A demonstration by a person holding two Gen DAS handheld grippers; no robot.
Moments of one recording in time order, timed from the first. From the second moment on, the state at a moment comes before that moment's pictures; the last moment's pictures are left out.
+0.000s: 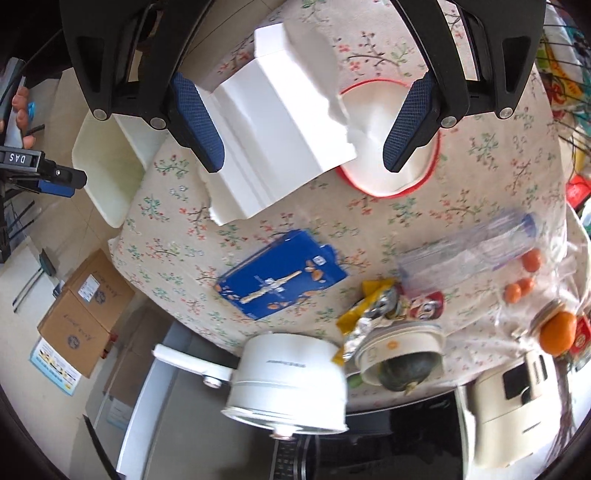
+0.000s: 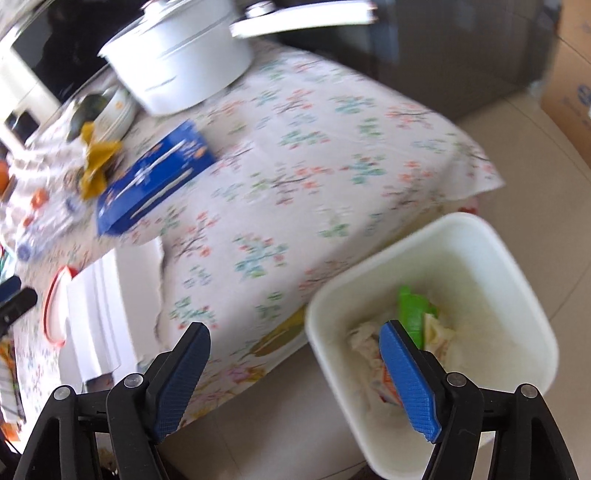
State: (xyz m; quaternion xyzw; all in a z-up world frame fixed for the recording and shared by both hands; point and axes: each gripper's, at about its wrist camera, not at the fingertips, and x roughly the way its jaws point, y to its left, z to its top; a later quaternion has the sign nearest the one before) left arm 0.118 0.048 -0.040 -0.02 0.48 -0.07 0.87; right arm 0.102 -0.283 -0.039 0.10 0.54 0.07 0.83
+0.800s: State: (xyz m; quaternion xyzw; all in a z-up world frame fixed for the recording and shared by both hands) left arm 0.106 0.160 -0.124 -0.16 0.59 -0.02 0.79; right arm 0.103 -0.136 -0.094 0.07 0.63 0.19 0.75
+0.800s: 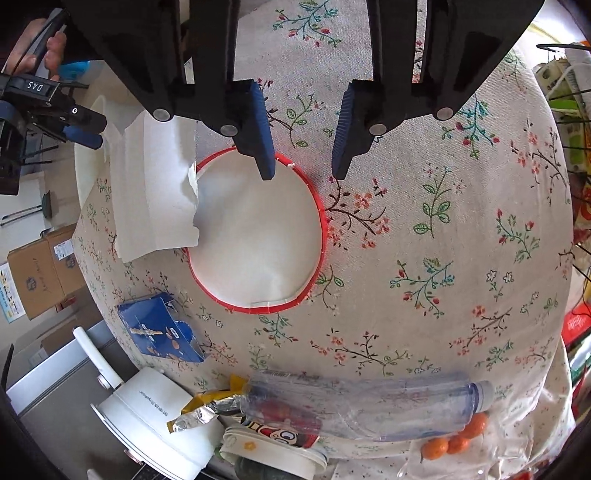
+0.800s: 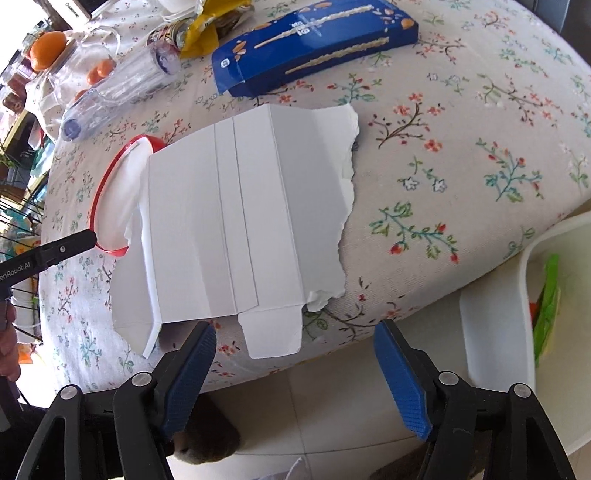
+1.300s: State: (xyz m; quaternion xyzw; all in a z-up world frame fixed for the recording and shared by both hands) left arm 0.109 0.174 -0.113 -0.16 0.57 0.02 0.81; right arm 0.108 -0.114 -0.082 0.09 0.59 0.22 0.77
